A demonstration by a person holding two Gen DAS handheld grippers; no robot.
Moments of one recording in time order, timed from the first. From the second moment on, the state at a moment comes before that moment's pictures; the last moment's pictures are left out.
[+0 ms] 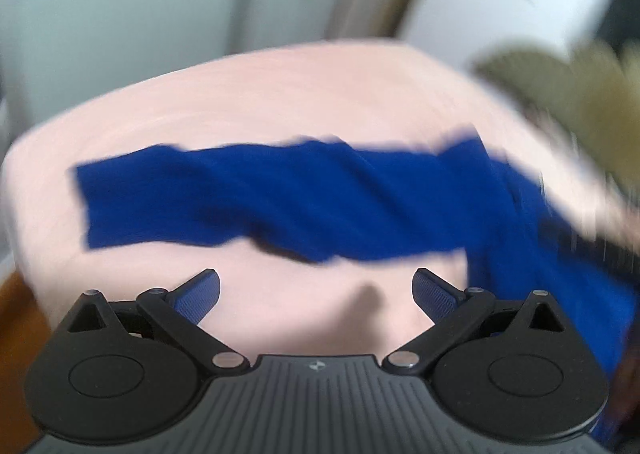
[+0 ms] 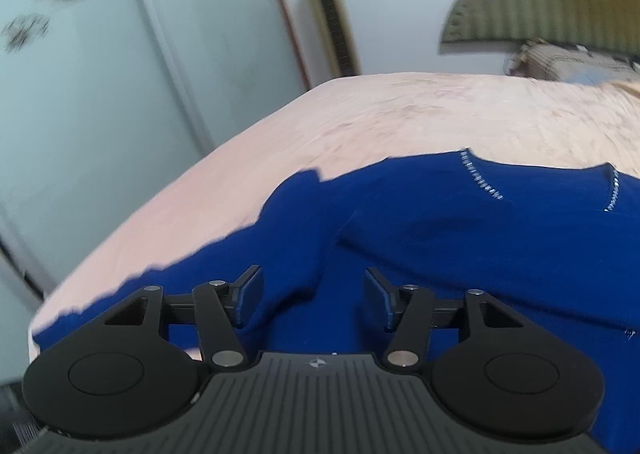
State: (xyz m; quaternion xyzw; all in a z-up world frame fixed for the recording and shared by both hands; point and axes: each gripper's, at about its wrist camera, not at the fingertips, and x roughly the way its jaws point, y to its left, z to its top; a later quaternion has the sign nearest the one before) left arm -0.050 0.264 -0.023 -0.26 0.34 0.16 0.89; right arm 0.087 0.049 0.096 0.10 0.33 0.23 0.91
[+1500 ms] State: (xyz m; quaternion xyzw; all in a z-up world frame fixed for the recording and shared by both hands) left arm 0.063 0.246 0.078 -0.09 0.20 0.15 0.96; right arm 0.065 -0.052 0.068 0.18 0.34 0.12 0.92
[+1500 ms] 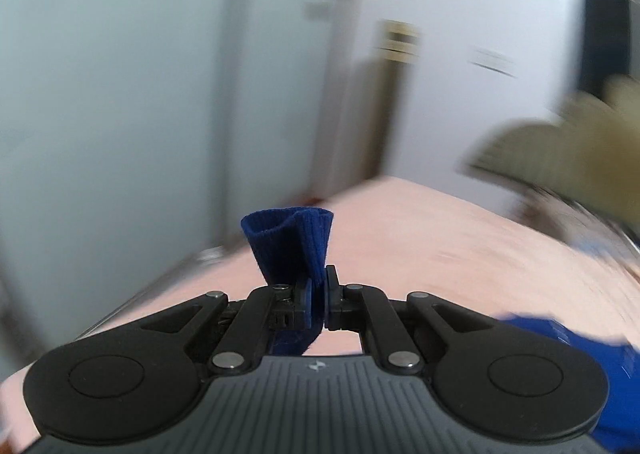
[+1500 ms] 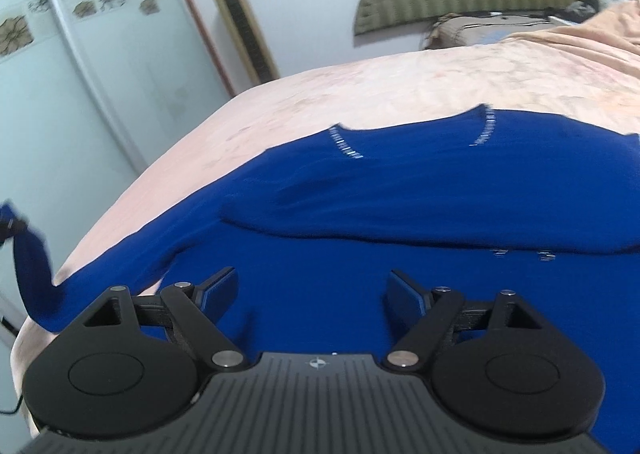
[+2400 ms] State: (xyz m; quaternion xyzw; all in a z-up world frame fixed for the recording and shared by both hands) left arm 0.011 0.099 -0.001 0.19 0.28 -0.11 0.94; right arm 0.128 -0.050 0.032 0.24 0.38 0.18 0.88
